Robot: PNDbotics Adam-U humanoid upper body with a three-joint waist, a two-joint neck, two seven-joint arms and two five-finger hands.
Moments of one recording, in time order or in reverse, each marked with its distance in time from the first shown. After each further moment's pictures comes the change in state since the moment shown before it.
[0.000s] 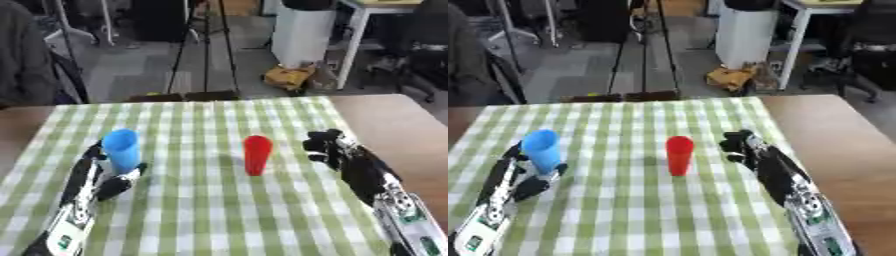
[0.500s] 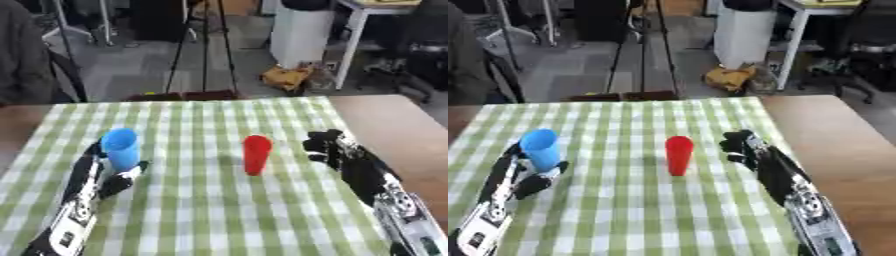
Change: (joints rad) left arm -0.019 0.000 0.004 0.014 -0.027 0.006 0.016; right arm 0.000 0.000 0.000 0.001 0.000 -0.002 0.002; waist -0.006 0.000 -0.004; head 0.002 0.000
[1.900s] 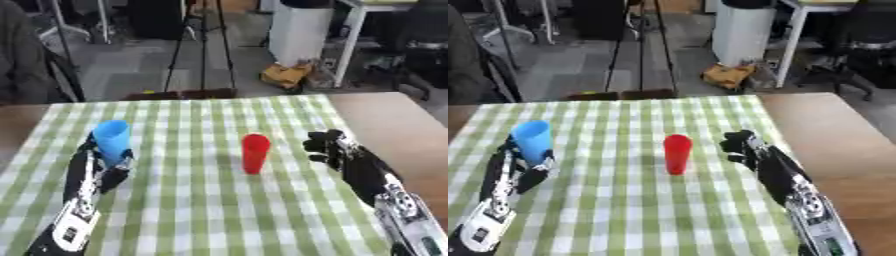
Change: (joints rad) left arm -0.016 -0.009 0.012 0.021 0.096 0.002 0.136; right arm -0.002 0.000 0.000 0.000 0.000 0.001 0.006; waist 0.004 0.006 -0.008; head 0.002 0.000
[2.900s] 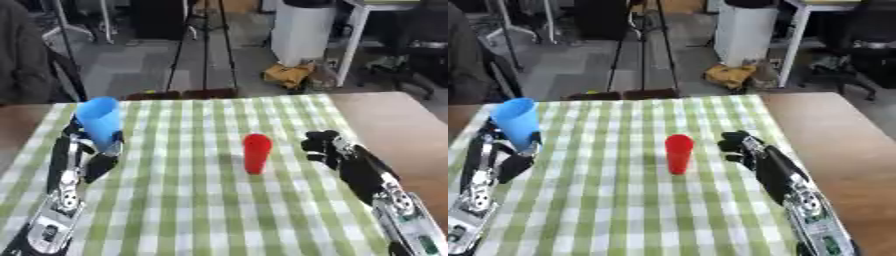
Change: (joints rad) left arm 0.101 0.094 -0.087 -0.322 0.120 -0.023 -0.034; right arm -0.006 -0.001 0.000 0.013 0.013 -0.008 0.008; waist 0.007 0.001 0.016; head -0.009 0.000
